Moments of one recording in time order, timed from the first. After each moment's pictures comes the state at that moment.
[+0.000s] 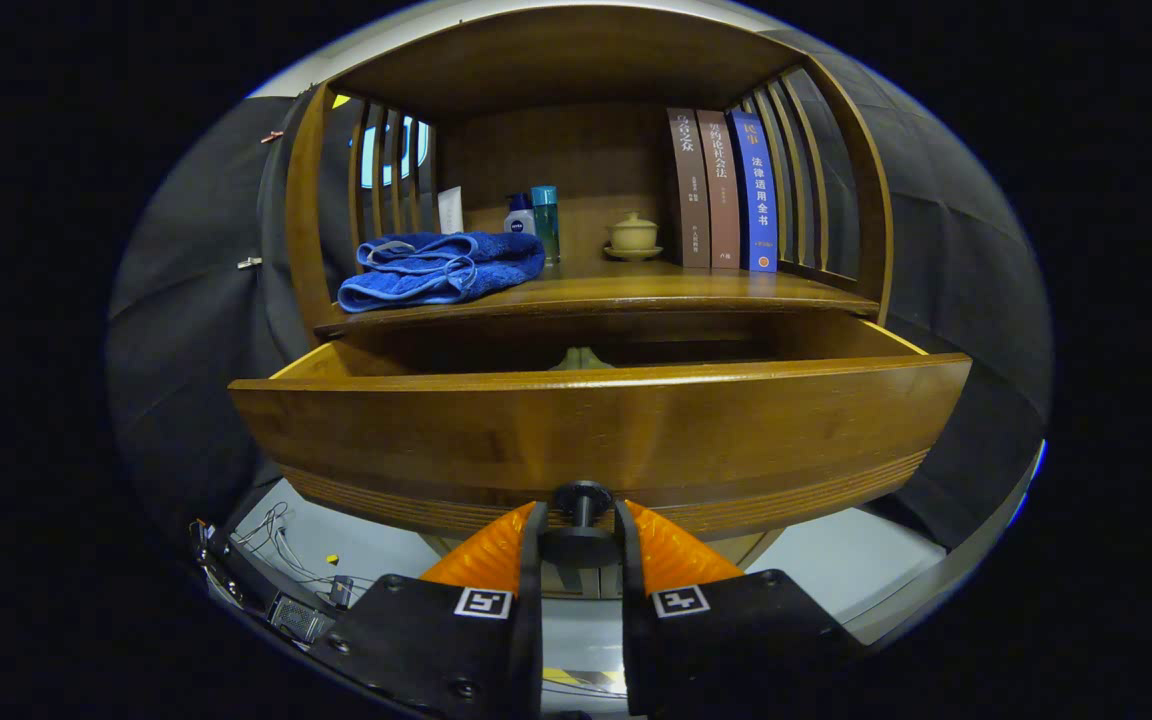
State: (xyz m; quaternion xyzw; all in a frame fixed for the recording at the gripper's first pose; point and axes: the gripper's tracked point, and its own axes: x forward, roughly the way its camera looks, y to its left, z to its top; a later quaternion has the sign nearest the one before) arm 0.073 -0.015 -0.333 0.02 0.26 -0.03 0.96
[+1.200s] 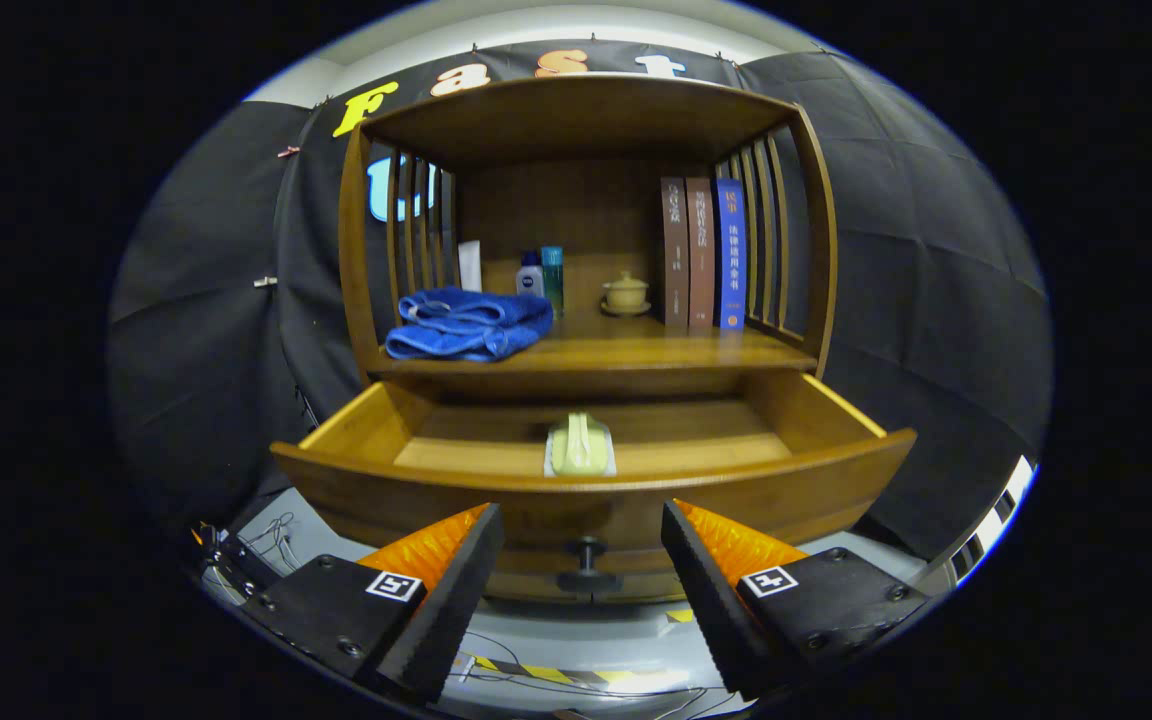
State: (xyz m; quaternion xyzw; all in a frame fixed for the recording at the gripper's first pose) arm 0.041 -0.008 -0.233 0.01 0.20 -0.03 0.98
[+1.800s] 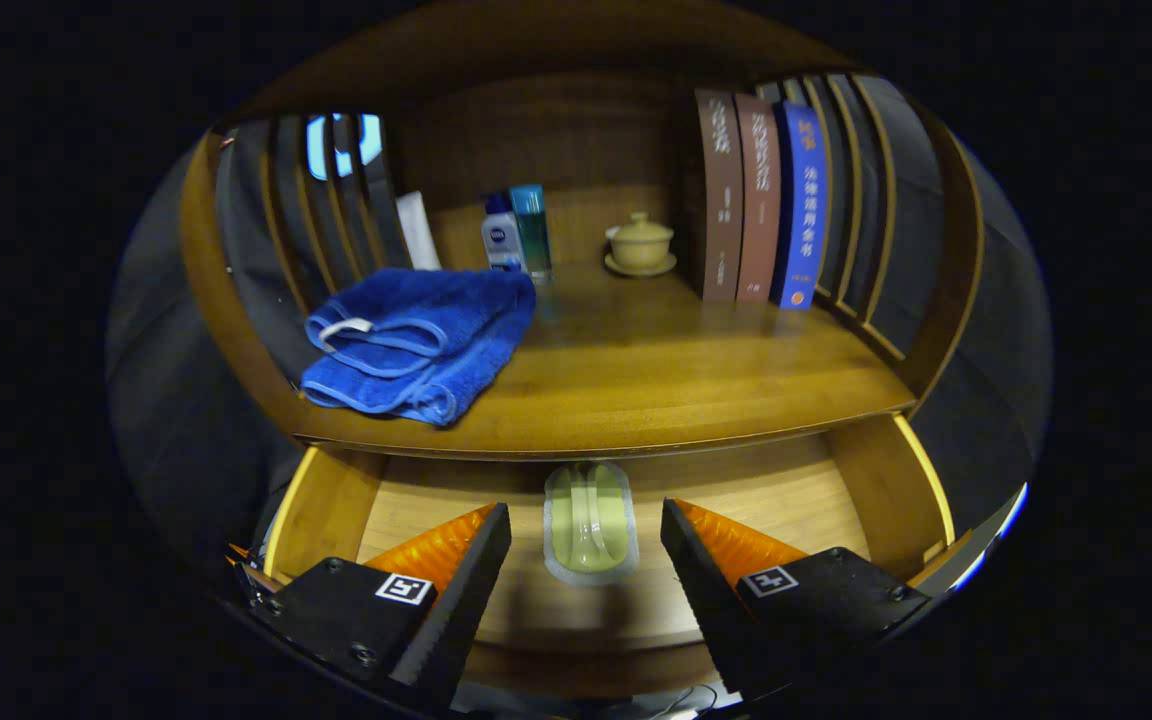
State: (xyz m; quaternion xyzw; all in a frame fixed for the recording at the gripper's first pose) arm 0.193 -0.012 -0.280 0.04 0.39 -0.04 0.92
